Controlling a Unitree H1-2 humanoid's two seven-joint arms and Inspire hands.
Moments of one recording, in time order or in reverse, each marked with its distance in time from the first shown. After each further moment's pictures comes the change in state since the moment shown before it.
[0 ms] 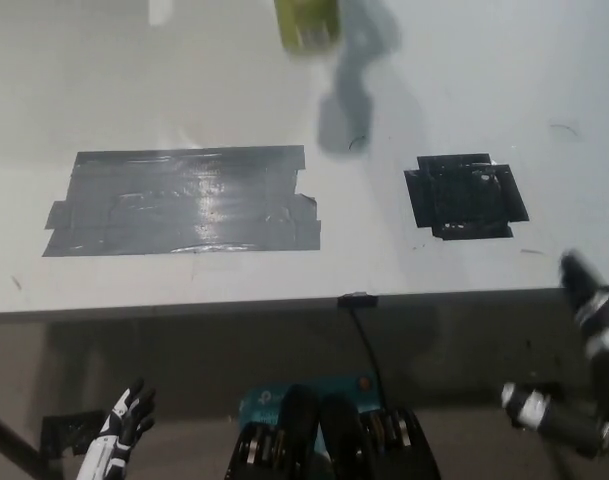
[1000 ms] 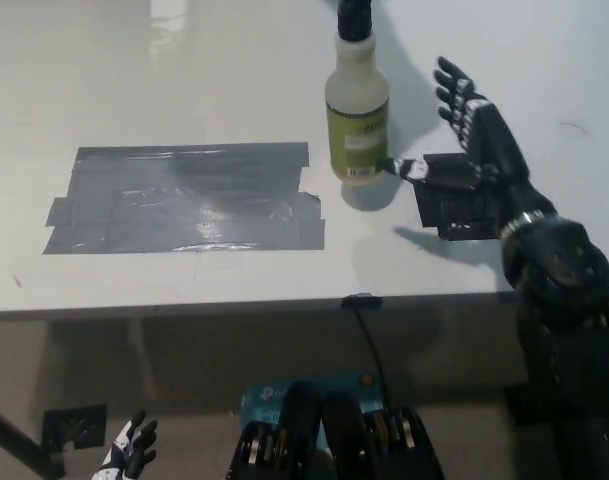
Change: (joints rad) left_arm 0.073 -0.014 -0.006 0.000 0.004 -0.031 -0.006; right_arm -0.732 0.062 0.013 0.665 0.065 0.388 0.028
